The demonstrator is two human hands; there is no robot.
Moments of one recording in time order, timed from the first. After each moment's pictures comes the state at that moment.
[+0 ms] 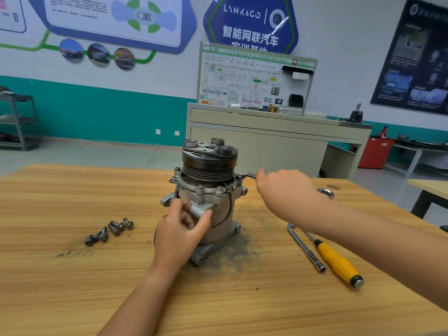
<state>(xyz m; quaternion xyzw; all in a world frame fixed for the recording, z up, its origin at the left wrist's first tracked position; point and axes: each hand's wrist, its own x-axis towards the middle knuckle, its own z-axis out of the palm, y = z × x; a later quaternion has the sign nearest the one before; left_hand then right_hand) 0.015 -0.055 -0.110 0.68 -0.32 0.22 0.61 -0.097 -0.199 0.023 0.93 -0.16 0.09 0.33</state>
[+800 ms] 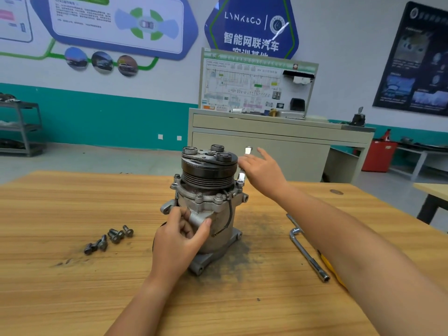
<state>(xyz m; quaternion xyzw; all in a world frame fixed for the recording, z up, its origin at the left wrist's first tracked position) 0.019 -0.055 -0.111 0.67 -0.35 0.23 0.62 -0.011 -0.271 0.002 0.87 0.06 0.42 0.25</state>
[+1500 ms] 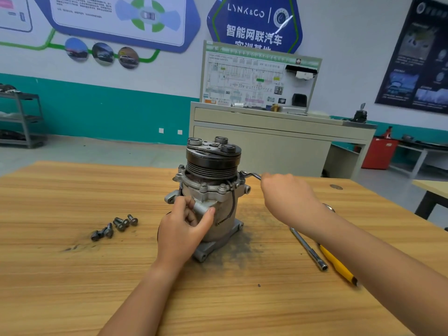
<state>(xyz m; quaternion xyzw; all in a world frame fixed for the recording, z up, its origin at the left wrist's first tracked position) 0.011 -0.054 -0.106 0.70 -0.32 0.22 0.60 -0.102 -0.191 0.014 0.95 -0.19 0.12 0.21</state>
